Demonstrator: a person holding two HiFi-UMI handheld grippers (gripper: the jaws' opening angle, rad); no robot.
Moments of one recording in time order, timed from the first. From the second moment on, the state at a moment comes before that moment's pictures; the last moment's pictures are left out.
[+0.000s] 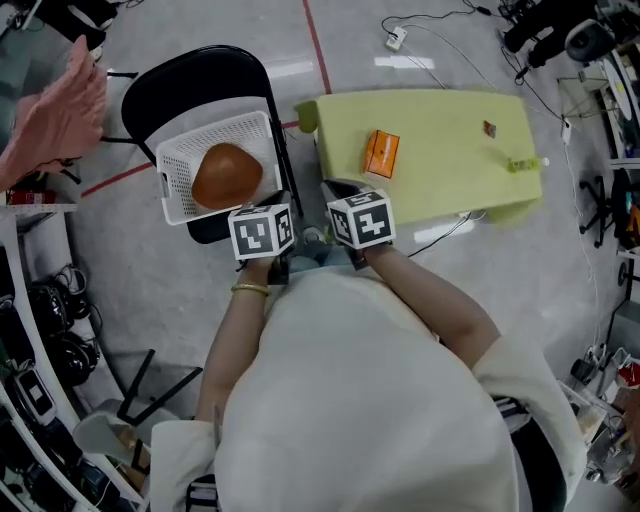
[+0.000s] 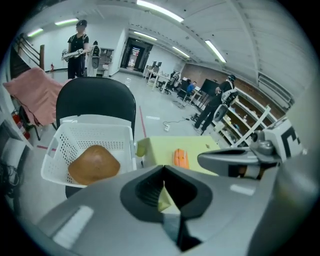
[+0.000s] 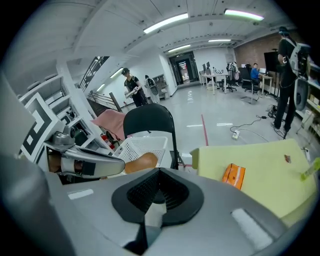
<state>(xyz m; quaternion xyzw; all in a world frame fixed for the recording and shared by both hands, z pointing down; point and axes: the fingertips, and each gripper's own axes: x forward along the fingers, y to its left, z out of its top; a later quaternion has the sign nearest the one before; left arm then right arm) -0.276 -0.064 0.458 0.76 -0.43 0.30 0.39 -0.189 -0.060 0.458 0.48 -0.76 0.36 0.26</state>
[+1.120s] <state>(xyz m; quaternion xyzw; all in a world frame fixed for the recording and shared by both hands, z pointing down) -0.240 0.025 0.450 0.82 -0.31 0.34 0.34 -0.146 0.077 0.451 0.62 -0.65 0.39 0.19</state>
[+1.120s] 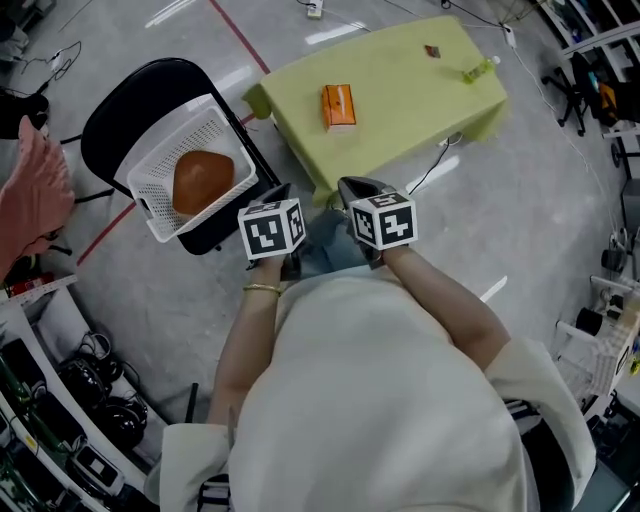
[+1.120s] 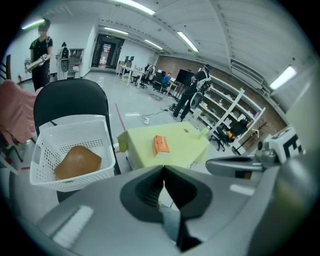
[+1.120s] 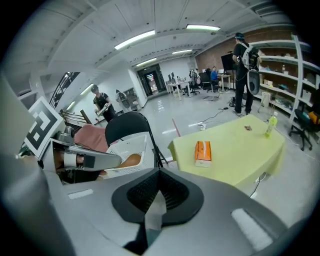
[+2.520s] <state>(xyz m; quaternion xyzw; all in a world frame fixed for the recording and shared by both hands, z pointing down) -0.075 -0.043 0.520 0.78 -0.36 0.36 0.35 0.038 0.011 0.494 0.59 -0.66 0.42 0.20</state>
